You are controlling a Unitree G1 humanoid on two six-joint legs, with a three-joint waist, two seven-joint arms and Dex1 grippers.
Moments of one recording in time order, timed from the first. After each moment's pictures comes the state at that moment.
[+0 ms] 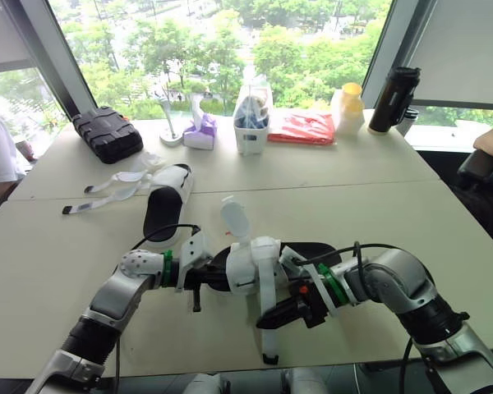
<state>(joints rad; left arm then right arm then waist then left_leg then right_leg) -0.33 0.55 -0.24 0.05 -0.28 0.24 -1.15 -0.50 -0.61 0.32 -0.20 0.77 1.36 1.02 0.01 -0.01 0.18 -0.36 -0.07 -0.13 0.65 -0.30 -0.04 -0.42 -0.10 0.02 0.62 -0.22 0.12</state>
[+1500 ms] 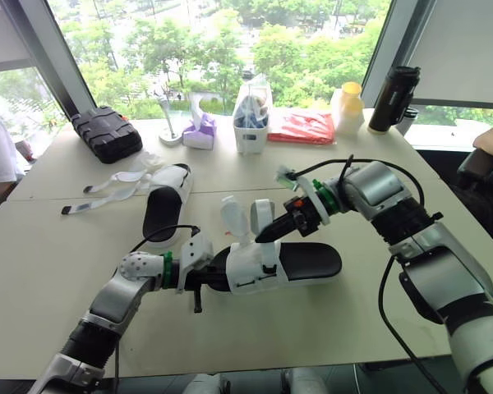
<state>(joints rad) -0.31 0.54 -0.24 0.02 -0.27 0.23 -1.13 -1.14 -0.56 0.53 0.45 0.42 1.07 1.51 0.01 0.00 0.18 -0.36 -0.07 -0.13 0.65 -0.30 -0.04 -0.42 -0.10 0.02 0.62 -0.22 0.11</state>
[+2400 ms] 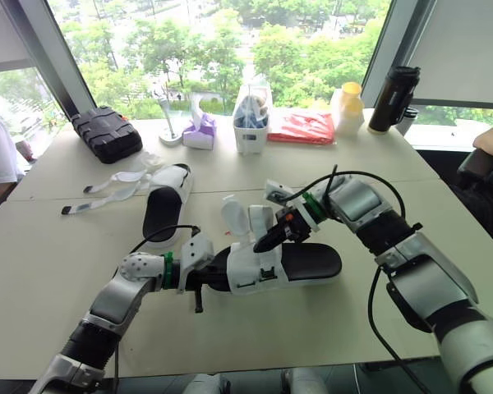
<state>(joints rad) -0.31 0.54 -0.24 0.01 -0.27 0.24 -1.11 -1.09 -0.50 0.55 0.47 0.22 0.84 1.53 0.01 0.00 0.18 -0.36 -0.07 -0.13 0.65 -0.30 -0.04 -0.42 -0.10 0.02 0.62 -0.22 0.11</state>
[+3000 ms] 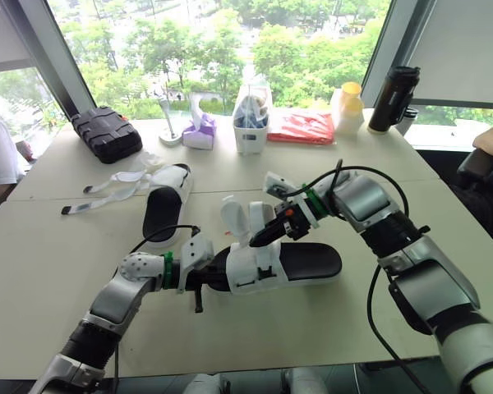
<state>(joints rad) -0.31 0.54 -0.24 0.01 -0.27 0.24 -1.11 -1.06 -0.50 0.47 0.34 0.24 0.89 1.50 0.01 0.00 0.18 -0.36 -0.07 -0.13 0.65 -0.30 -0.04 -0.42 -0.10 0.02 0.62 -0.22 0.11</state>
